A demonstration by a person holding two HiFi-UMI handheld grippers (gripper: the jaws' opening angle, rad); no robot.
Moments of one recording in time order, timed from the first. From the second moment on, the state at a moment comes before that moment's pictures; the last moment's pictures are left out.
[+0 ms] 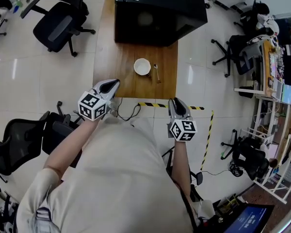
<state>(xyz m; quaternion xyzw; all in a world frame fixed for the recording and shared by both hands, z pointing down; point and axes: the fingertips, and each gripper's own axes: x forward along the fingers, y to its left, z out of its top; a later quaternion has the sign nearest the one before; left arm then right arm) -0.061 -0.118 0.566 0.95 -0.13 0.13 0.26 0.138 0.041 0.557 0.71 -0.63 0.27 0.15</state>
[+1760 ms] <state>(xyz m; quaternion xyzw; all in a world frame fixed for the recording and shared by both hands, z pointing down) 0.017 -0.161 0.593 0.92 -0.18 0.23 0.25 0.203 -0.018 0.864 0.58 -0.62 0.42 0.33</state>
